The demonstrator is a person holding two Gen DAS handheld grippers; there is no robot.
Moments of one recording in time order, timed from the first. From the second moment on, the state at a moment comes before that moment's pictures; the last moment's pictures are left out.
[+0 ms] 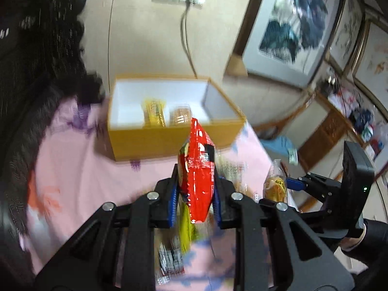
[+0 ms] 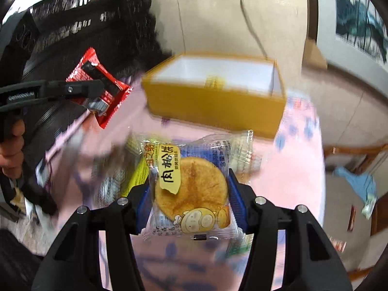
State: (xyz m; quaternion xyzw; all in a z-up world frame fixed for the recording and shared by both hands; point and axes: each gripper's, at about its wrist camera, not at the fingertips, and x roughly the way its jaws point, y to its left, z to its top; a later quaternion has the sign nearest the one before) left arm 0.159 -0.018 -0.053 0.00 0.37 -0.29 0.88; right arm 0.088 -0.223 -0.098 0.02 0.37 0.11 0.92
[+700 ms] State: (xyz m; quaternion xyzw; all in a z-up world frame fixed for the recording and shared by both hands) left arm 0.359 -0.081 -0.009 -0.01 0.34 -0.24 0.91; right arm 0.289 -0.258 -0.040 0.03 0.33 0.02 0.94
